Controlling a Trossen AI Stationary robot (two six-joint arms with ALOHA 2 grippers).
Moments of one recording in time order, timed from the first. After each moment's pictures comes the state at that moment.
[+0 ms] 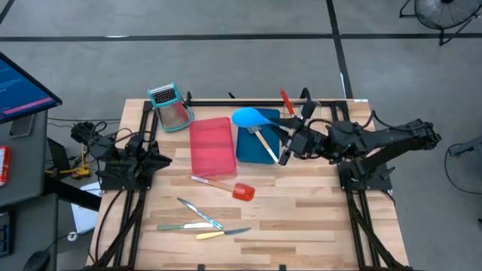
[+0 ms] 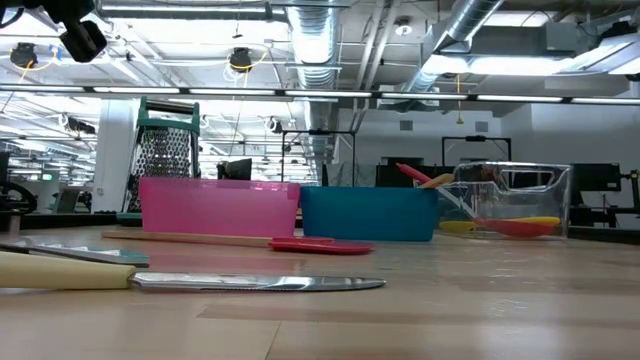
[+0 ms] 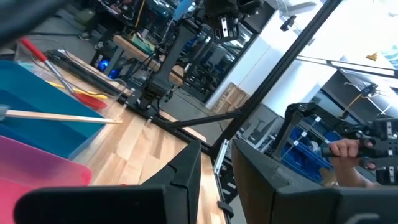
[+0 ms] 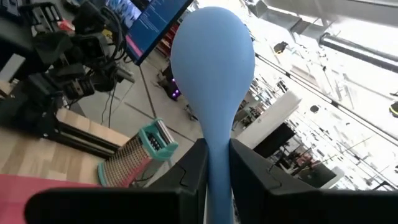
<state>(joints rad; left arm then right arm) -0.62 0.07 0.38 -0.22 -0.57 -0.58 0.25 1.21 1.21 0.11 0.68 -0.83</state>
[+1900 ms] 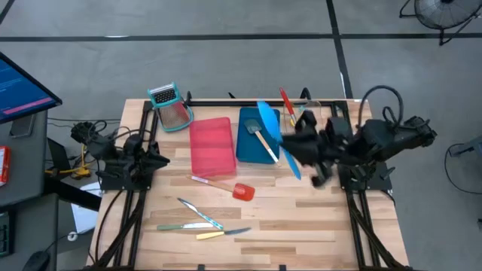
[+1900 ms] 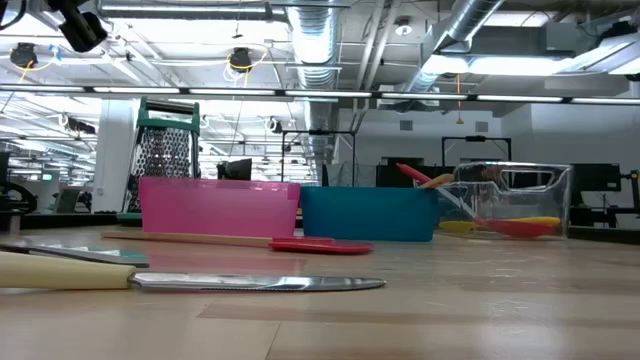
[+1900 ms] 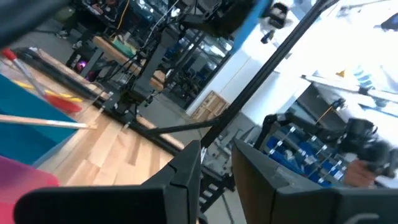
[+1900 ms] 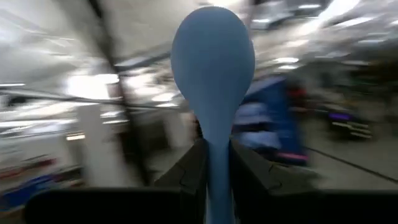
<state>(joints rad) -0.62 0.07 0.38 -0.14 -0.52 -0.61 0.44 1.26 1.42 0.25 0.46 0.15</state>
